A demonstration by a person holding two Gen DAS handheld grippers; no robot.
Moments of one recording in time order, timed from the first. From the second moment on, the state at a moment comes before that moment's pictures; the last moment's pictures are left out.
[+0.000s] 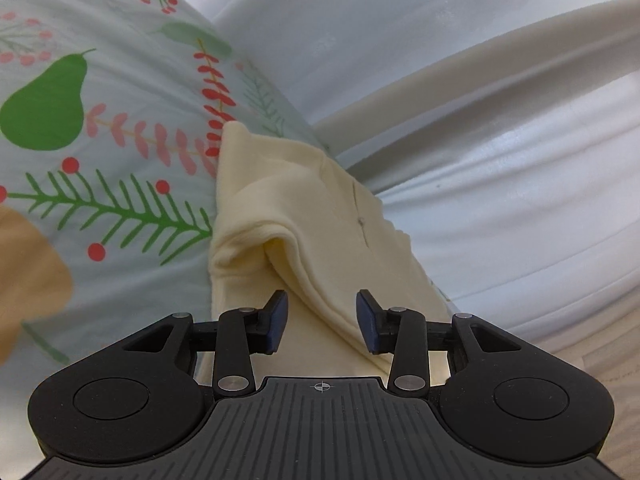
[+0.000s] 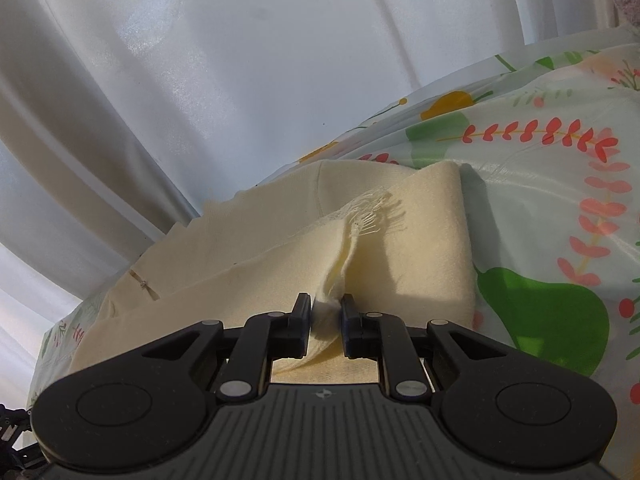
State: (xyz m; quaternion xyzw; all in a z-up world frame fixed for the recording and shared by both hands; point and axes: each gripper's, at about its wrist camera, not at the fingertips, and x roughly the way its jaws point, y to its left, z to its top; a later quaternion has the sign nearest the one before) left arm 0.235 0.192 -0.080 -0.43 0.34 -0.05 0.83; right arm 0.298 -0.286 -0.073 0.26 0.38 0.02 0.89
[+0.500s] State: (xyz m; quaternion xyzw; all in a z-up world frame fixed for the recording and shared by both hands) left arm 0.250 0.225 -0.089 -0.50 0.28 0.00 0.82; right arm 0.293 -0.269 -0.044 0.18 0.30 0.03 0.94
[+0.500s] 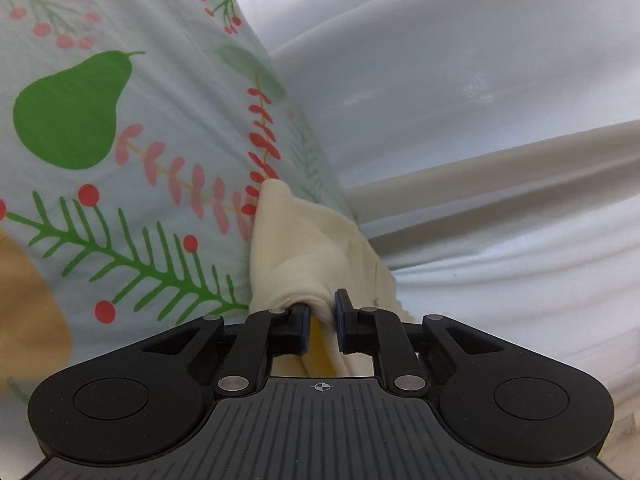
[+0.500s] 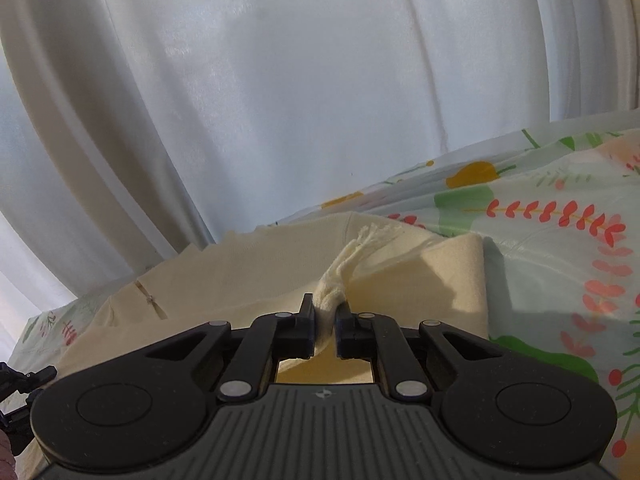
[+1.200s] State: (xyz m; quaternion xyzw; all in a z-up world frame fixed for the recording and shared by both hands) left arm 0.261 0.196 -0.083 -0.38 0.36 0.01 0.86; right arm 0.291 -0.287 -0.069 0.09 0.35 -0.04 0.93
